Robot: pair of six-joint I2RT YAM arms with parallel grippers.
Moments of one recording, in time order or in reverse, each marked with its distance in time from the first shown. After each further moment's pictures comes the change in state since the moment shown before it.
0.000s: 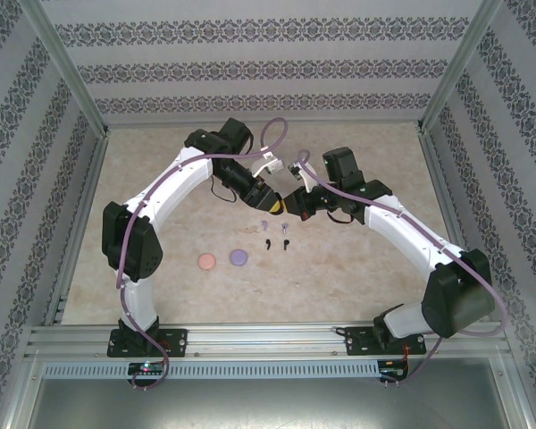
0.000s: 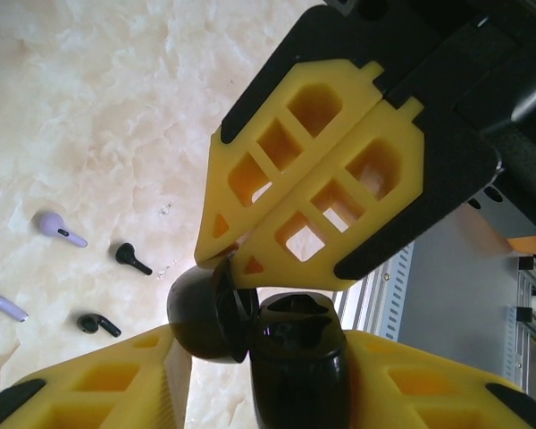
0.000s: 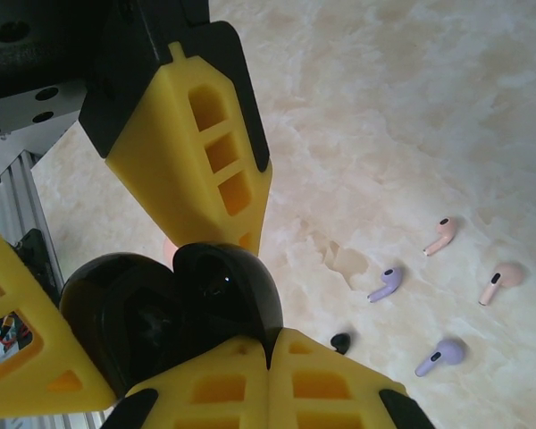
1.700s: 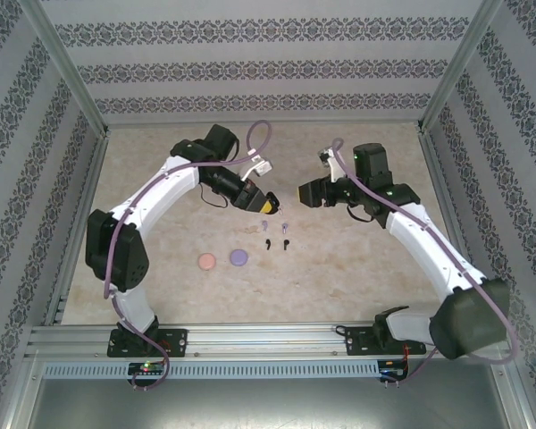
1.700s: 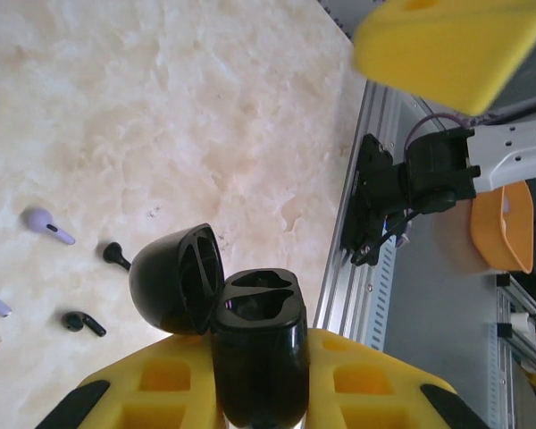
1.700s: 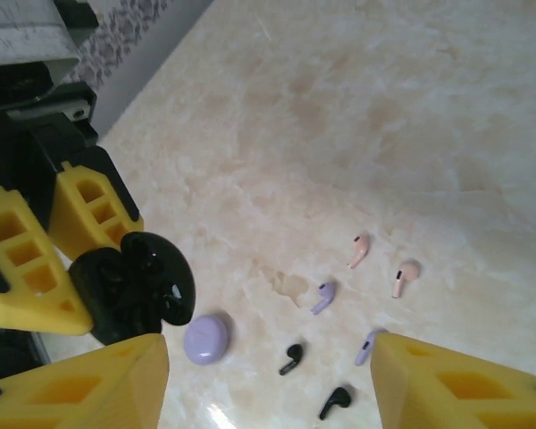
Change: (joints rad) left arm 0.061 -0.149 -0.232 0.175 0.080 -0.049; right arm -0.137 -0.165 -0.030 0.001 0.046 0.126
